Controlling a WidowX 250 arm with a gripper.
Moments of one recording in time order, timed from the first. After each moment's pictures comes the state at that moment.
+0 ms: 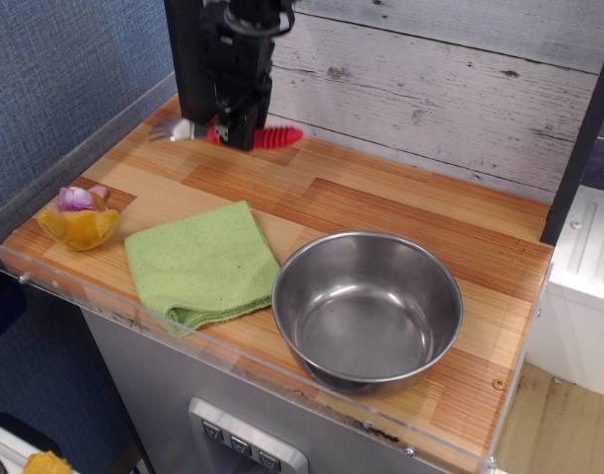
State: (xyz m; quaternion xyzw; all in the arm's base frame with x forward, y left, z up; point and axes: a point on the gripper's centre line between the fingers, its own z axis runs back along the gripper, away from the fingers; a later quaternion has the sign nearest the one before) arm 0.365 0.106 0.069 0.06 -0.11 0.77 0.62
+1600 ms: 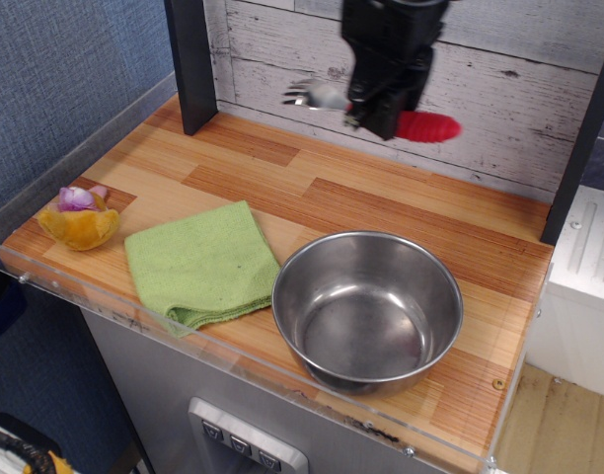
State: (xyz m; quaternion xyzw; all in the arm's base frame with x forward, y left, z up) arm 0.354 -0.040 0.118 -0.03 -0.18 0.63 0.75
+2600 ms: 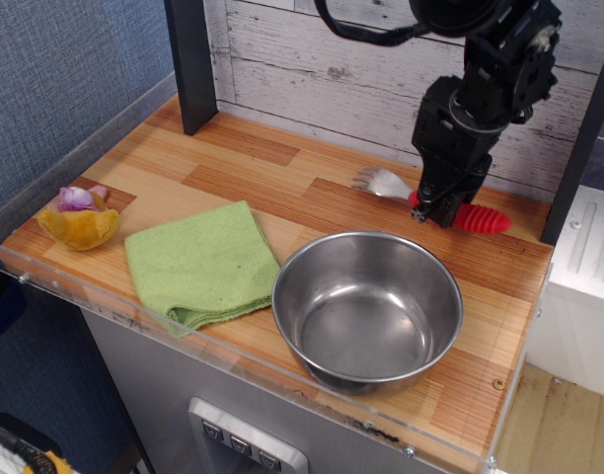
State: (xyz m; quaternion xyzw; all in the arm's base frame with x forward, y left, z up) arm 0.387 -0.076 0.028 -0.02 -0.15 0.62 0.77
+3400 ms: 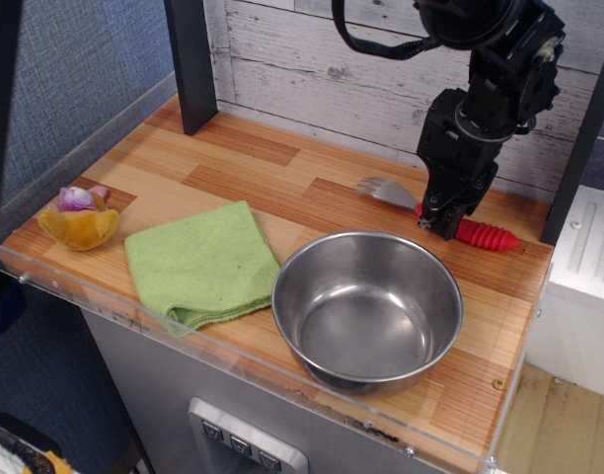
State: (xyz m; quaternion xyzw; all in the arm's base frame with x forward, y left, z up) arm 0.391 -0.078 0.022 -0.01 -0.13 0.63 0.76
